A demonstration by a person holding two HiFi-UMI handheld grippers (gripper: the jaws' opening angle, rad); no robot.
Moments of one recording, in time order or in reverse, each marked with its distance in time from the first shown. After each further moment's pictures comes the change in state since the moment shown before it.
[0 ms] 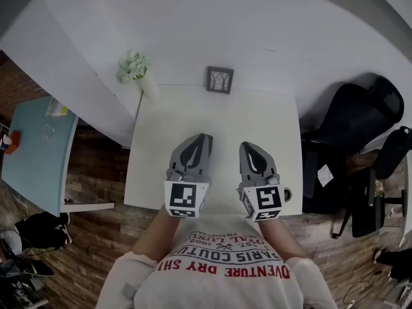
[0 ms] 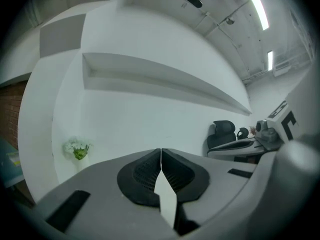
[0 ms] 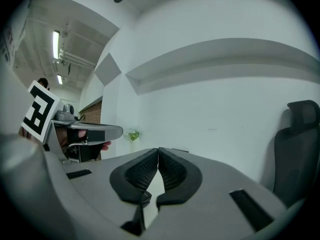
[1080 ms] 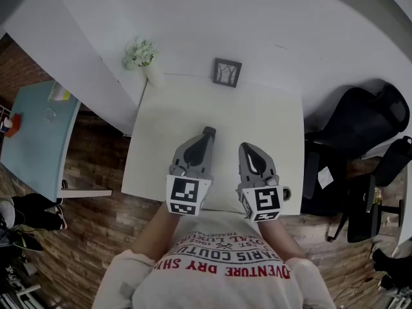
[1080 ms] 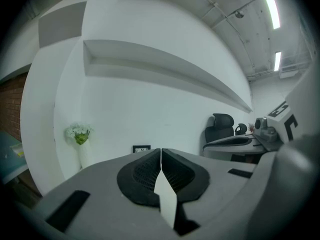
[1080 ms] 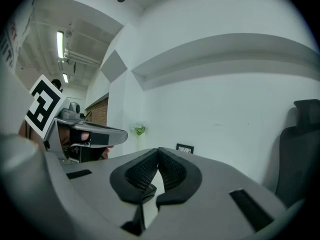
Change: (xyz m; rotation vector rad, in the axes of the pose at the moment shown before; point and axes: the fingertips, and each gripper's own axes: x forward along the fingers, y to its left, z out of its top) left arm -0.007 -0.009 -0.030 -0.047 0.141 -0.002; right arm -0.005 0.013 -0.015 -0.022 0.043 0.062
